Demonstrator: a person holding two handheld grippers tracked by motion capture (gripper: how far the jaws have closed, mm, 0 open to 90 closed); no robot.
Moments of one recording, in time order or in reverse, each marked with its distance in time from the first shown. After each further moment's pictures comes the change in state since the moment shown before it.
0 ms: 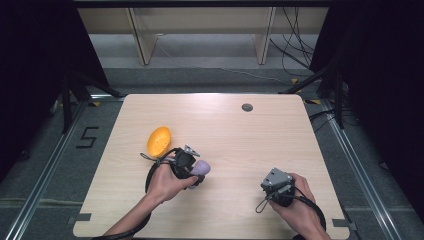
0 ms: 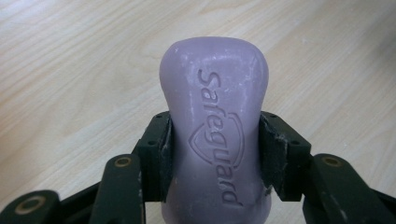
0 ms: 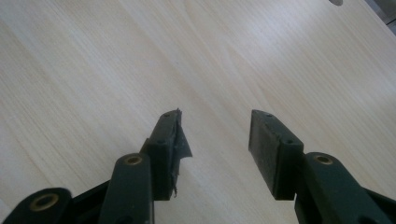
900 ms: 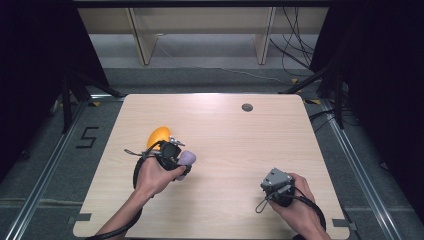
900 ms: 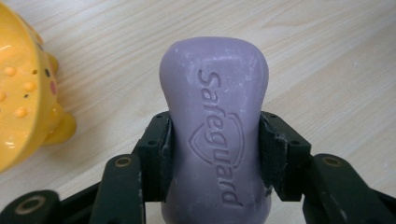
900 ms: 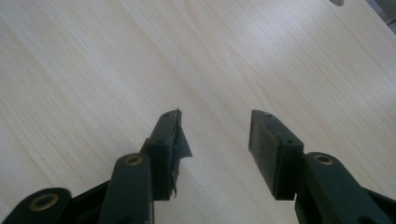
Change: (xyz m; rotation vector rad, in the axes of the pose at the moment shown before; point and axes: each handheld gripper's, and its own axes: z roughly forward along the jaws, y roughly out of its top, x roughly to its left) left arm 0.030 -0.001 -0.023 -0.026 0.098 -0.120; right arm 0.000 0.000 0.000 -0.005 0.002 -0.010
